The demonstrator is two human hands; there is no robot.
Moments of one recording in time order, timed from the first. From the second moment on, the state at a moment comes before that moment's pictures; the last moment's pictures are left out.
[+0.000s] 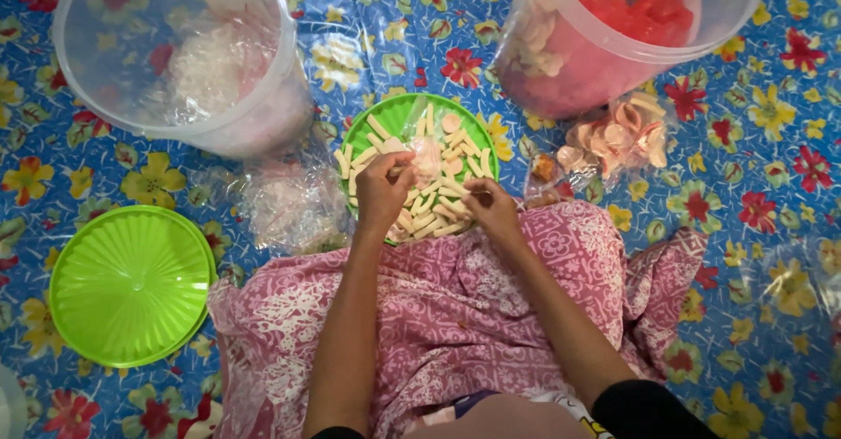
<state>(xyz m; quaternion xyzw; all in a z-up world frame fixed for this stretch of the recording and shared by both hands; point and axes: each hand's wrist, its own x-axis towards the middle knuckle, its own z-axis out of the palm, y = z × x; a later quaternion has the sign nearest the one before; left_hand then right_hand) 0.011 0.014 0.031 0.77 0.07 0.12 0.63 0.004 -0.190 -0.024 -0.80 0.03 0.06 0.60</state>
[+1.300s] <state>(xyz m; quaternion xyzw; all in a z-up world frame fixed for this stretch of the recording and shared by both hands) 0.004 0.002 0.019 0.74 0.01 -0.01 0.68 -0.010 -0.202 -0.027 -0.72 0.06 -0.05 0.69</state>
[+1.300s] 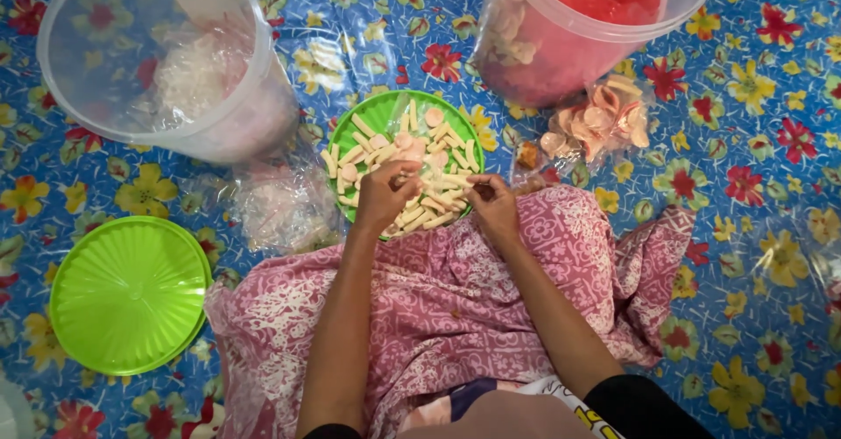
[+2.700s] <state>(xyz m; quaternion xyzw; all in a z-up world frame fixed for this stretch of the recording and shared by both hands) 0.005 -0.013 0.012 0.80 -0.10 -0.04 0.58 -0.009 -0.191 0.004 -0.67 0.02 0.06 0.74</state>
